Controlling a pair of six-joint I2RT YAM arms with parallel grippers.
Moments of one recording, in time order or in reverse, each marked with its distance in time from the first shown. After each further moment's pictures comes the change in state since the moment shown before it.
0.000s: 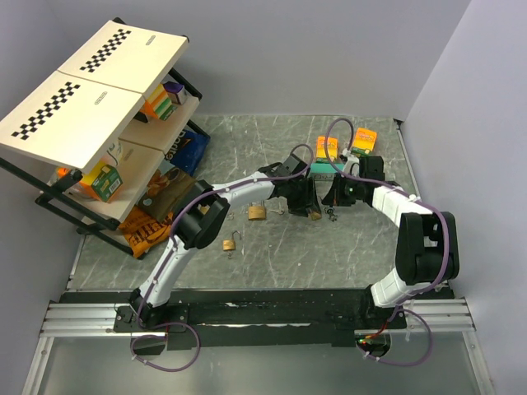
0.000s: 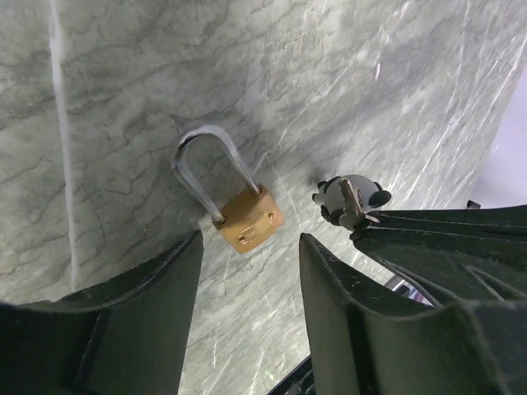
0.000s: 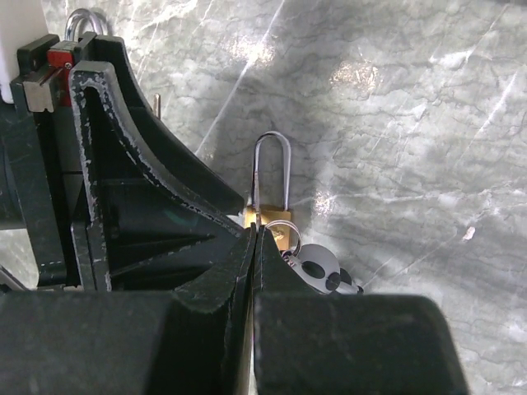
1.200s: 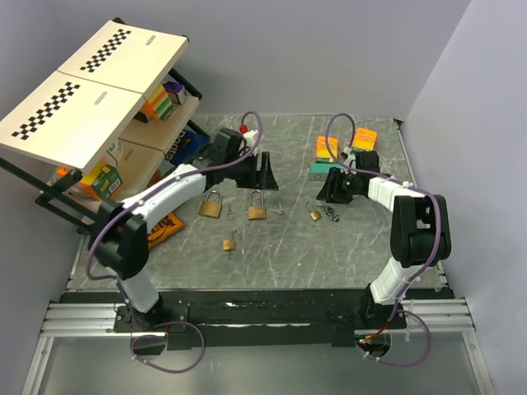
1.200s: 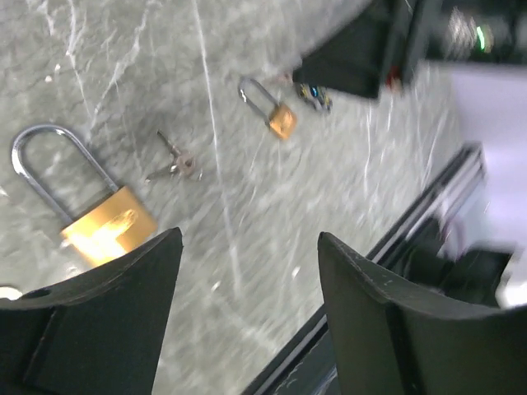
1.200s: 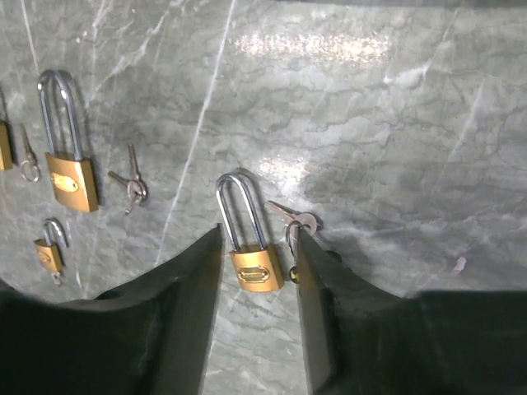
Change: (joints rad) left arm 0.224 -0.631 -0.459 0.043 0.063 0.371; right arm 0.000 0.149 0.096 -0.003 0.048 0.146
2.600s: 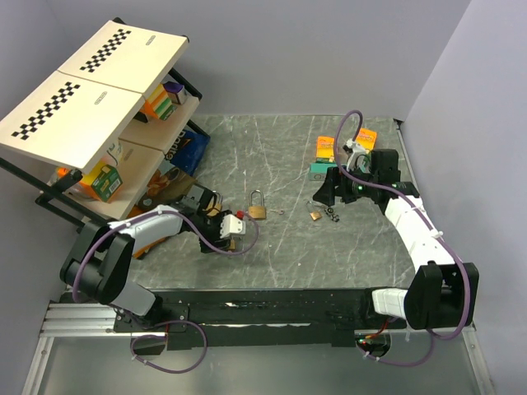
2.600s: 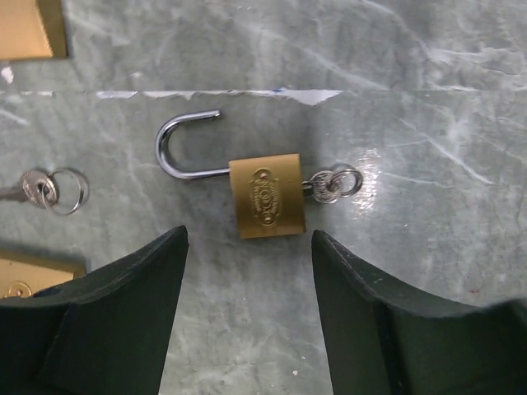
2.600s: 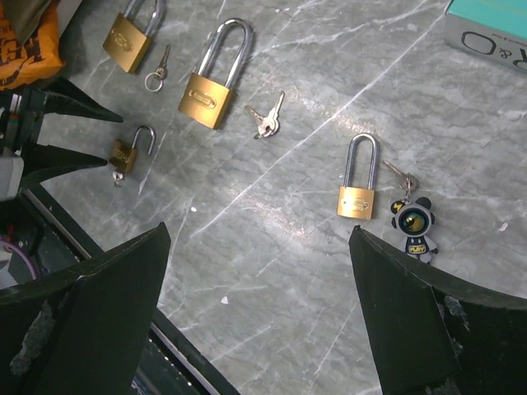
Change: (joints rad) left arm 0.120 -0.259 -0.670 -0.066 0.130 1.504; right arm 0.024 -0.458 -0.029 -0.227 -0.172 -0.242
